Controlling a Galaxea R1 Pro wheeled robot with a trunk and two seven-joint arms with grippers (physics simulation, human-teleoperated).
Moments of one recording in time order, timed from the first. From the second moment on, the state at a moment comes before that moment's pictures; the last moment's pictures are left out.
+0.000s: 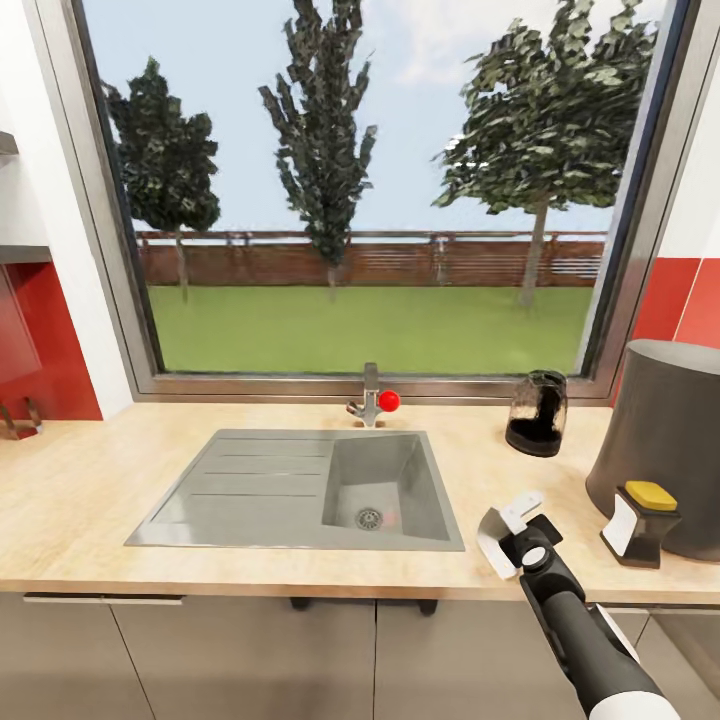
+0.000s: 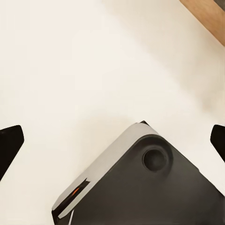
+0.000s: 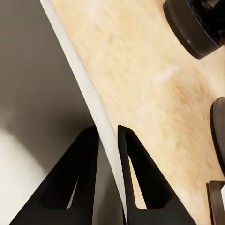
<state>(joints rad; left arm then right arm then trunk) 0.32 0.08 0.10 -0.35 0.77 -0.40 -0.09 -0.44 -0.07 -0.01 -1.06 0.67 0.50 0.09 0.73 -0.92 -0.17</state>
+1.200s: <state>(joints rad) 0.32 0.08 0.10 -0.35 0.77 -0.39 -0.09 -0.44 -0.07 -0.02 -1.22 0.60 0.53 0.09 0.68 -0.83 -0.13</state>
